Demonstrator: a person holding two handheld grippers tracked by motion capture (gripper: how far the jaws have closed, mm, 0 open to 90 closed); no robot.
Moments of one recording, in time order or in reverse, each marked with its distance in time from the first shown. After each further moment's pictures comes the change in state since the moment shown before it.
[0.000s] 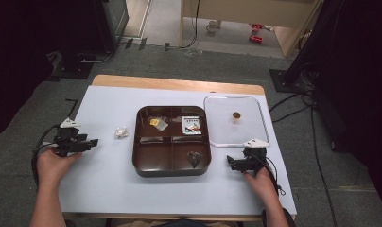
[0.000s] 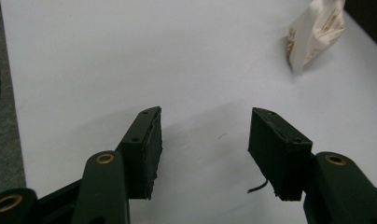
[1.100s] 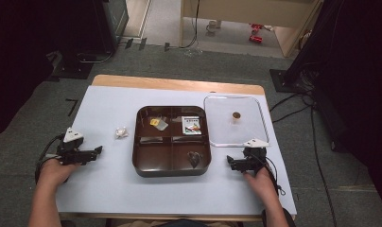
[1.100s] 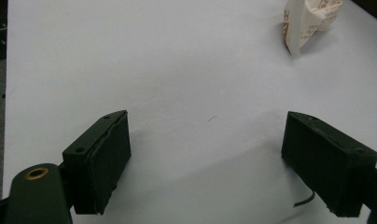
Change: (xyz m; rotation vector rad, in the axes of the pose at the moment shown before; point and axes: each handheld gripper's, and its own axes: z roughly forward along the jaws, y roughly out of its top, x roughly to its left) left arm -0.017 -0.029 0.008 -0.124 0.066 0.043; right arm 0.000 0.000 0.000 0.001 0.000 -0.002
